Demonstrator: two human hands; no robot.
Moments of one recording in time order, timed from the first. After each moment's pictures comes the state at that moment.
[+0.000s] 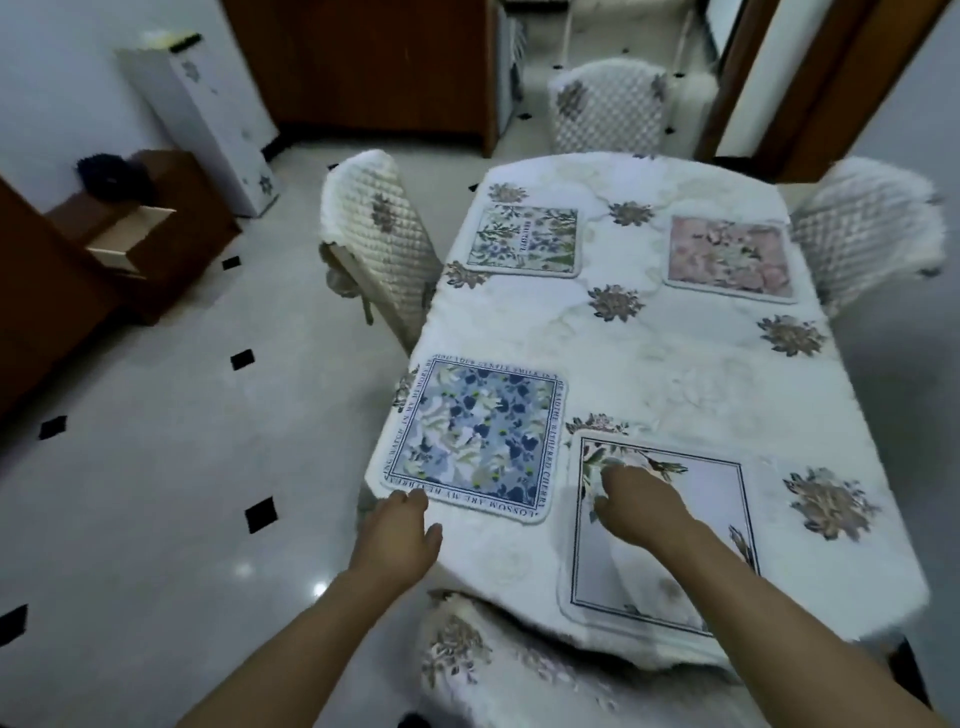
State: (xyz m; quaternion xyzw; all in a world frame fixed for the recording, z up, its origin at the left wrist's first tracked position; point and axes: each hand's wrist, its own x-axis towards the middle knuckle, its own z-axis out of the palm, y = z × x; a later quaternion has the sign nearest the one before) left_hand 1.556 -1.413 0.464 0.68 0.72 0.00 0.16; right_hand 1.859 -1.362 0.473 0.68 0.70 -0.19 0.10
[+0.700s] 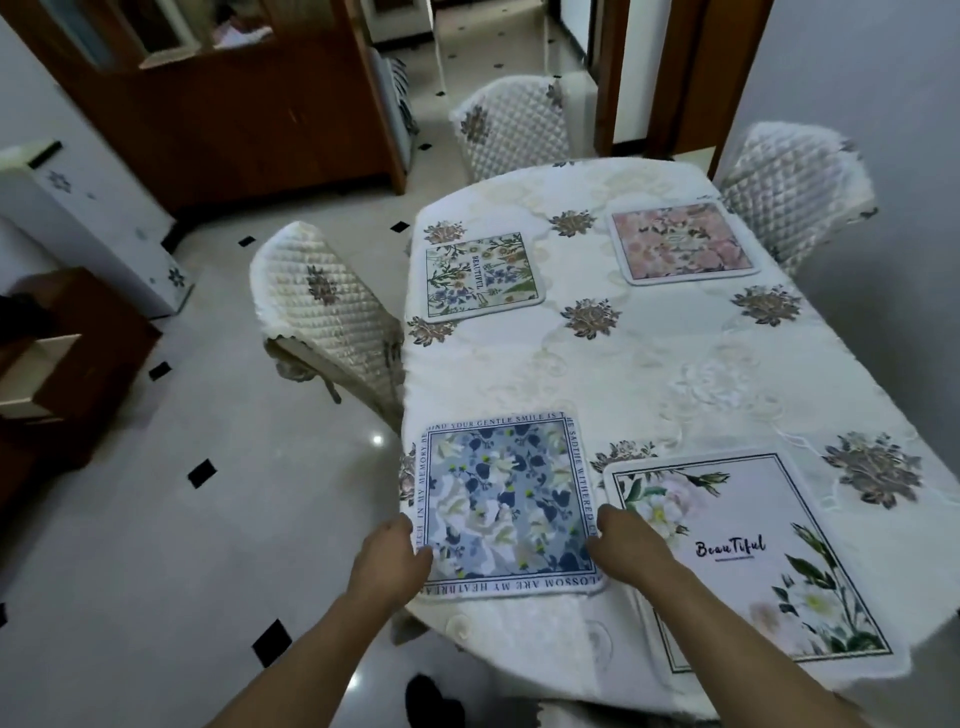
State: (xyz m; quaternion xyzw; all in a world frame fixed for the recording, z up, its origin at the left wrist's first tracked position) left_hand 1.479 -1.265 0.458 0.67 0.69 -0.04 0.27; right_hand 1.776 -1.316 0.414 0.77 0.52 -0.37 -0.03
